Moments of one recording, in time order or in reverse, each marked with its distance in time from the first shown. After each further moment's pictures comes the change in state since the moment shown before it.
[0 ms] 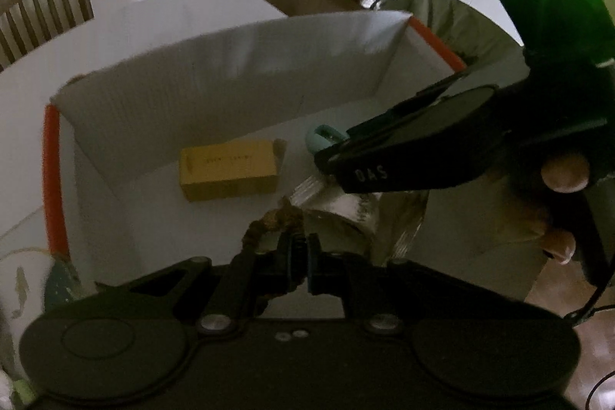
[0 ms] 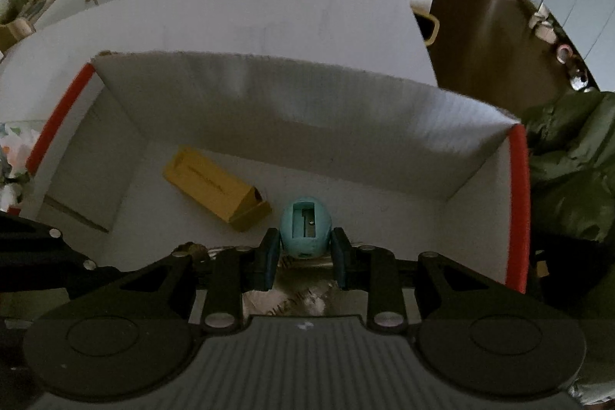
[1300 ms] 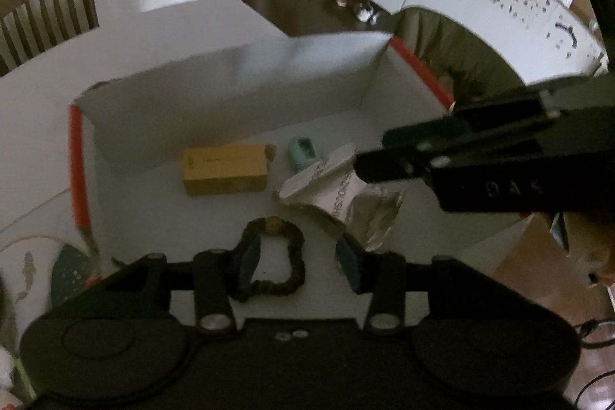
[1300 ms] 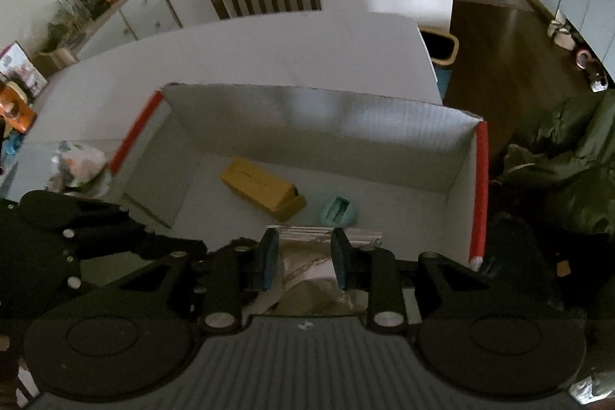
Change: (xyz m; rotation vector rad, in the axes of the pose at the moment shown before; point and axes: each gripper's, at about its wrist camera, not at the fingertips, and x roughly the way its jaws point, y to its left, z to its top) left arm -0.042 -0.012 -0.008 -0.026 -0.059 -0.019; right arm -0.070 -0.007 -0.031 0.028 -0.110 0.129
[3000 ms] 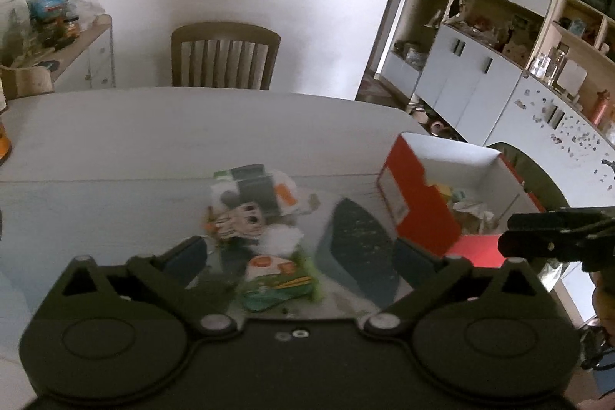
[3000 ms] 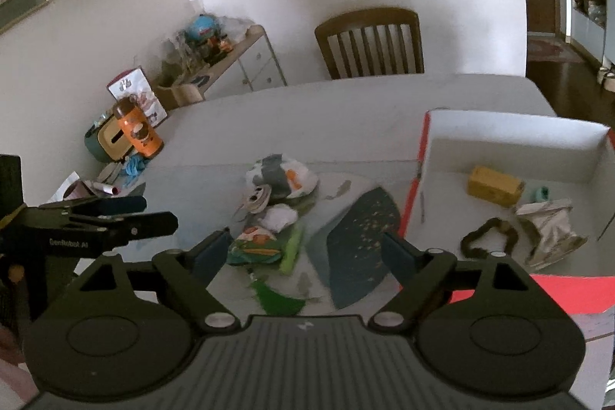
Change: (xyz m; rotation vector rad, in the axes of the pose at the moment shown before) left arm -0.230 0.191 -0.198 -0.272 -0.379 0.192; right arm -0.086 0.242 -0.075 -0.023 -0.229 0.183
